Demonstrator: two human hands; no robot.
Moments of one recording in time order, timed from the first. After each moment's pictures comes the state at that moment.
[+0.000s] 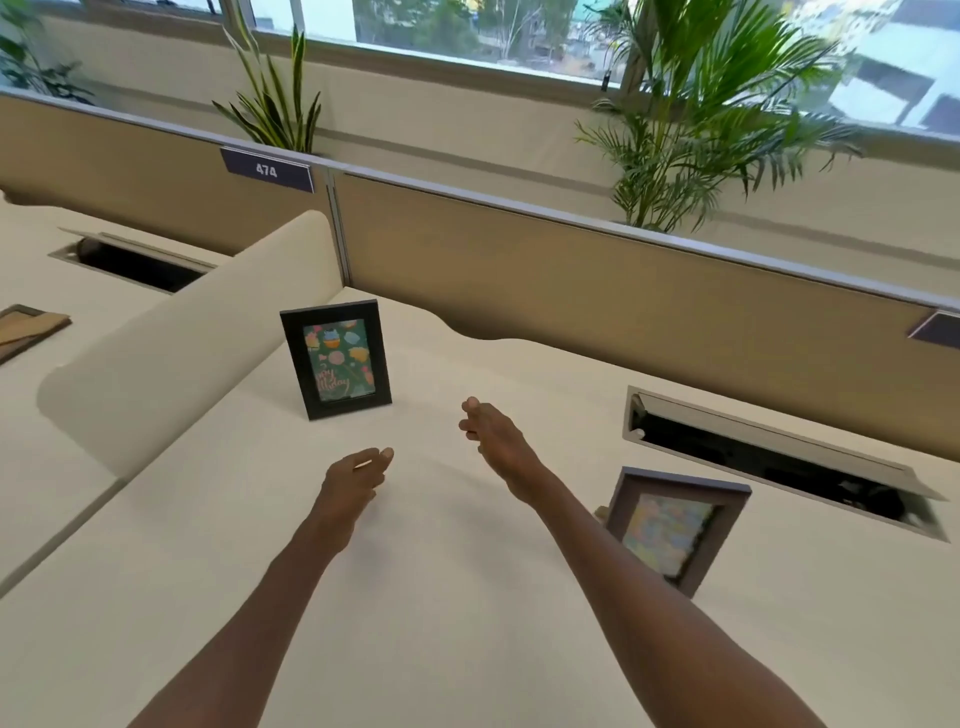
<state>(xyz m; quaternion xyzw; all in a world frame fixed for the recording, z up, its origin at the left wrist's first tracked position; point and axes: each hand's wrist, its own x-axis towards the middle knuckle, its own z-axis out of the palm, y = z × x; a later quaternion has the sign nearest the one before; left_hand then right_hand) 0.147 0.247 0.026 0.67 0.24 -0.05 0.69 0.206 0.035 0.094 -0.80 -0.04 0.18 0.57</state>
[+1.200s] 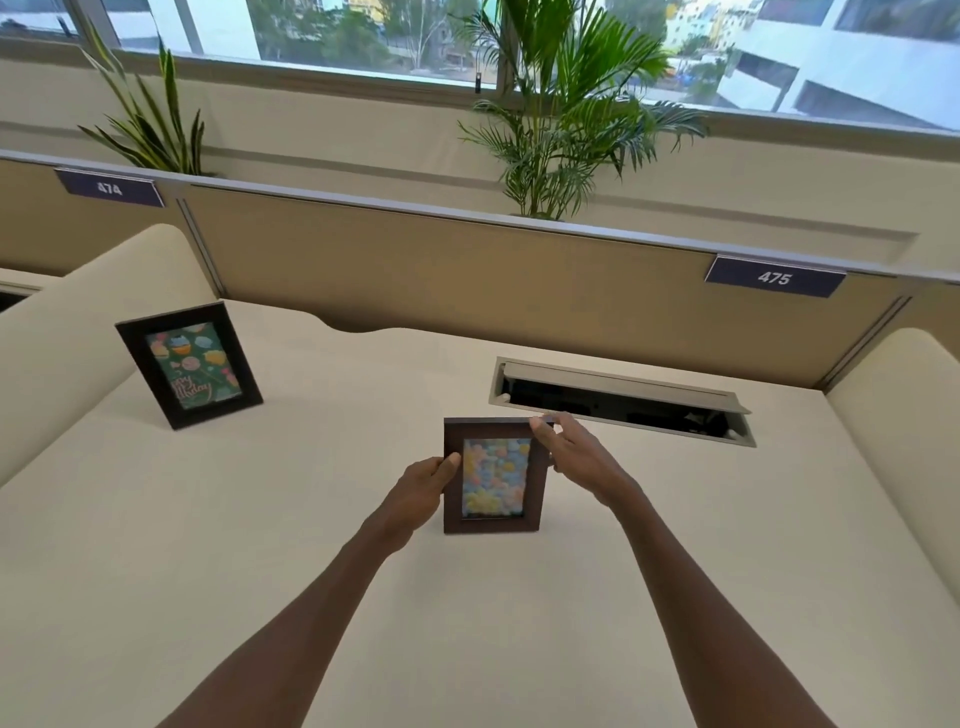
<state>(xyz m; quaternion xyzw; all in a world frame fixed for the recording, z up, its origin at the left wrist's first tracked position) 0.119 -0.018 0.047 0.76 0.02 -0.20 0.62 0.133 -0.258 0.105 -0.86 0.04 0.12 0.50</state>
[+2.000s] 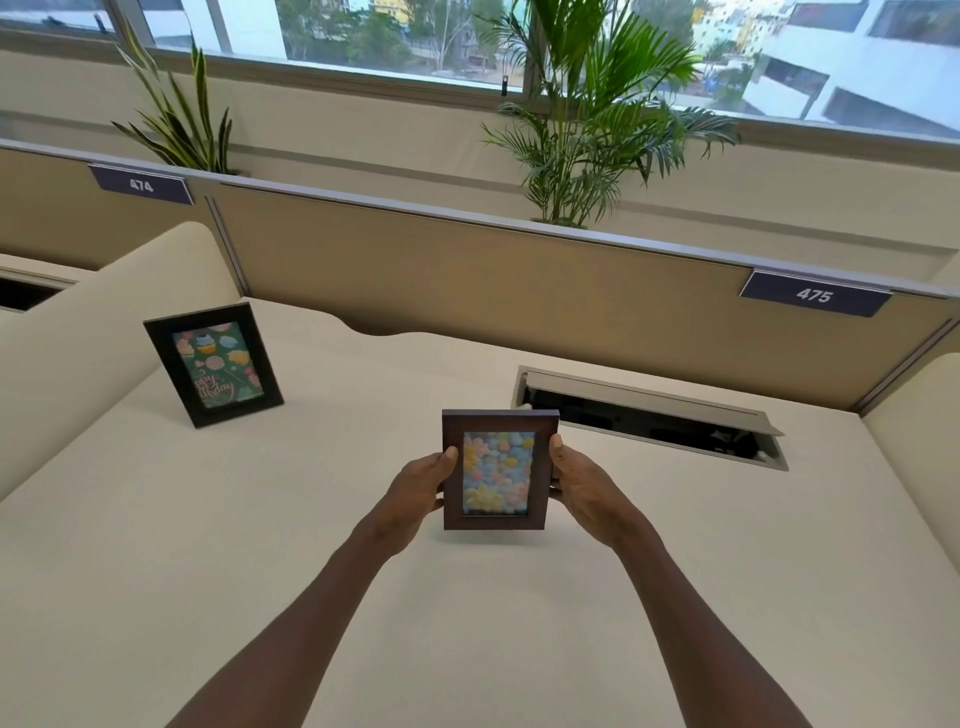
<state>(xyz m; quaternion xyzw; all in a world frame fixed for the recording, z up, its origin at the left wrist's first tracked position) 0.128 0.007 0.060 0.68 0.04 -0.20 0.70 0.141 -0.237 0.064 -0.72 0.04 0.18 0.67</state>
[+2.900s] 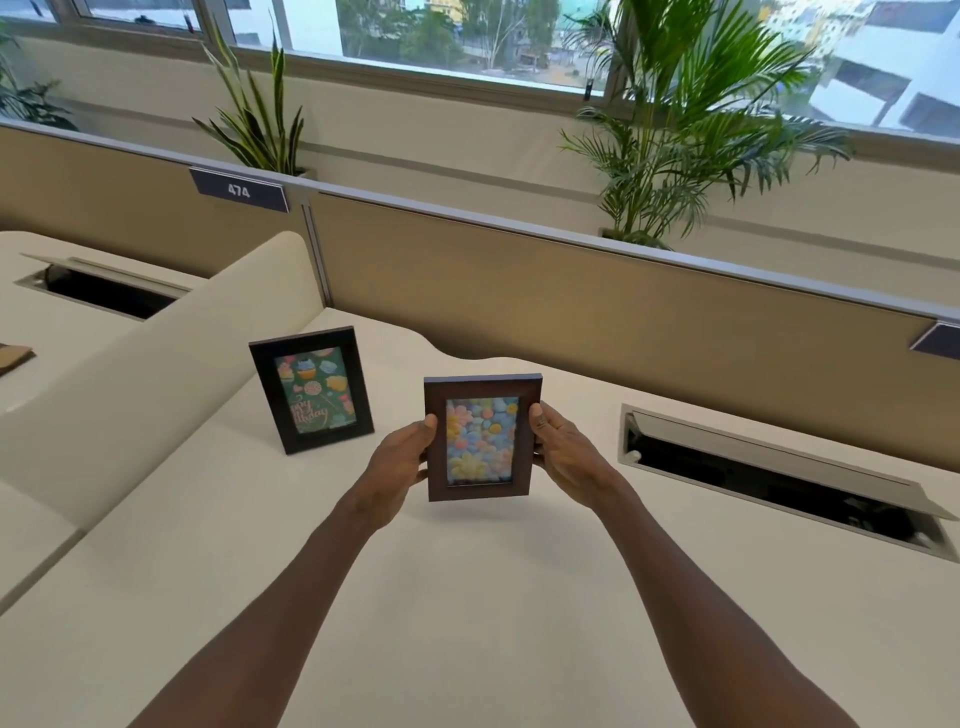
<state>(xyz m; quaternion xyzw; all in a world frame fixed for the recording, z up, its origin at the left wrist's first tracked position) 0.220 0.180 0.078 0.67 0.10 -0.11 0.73 0.267 -0.052 0.084 -0.70 -0.05 0.20 0.69</state>
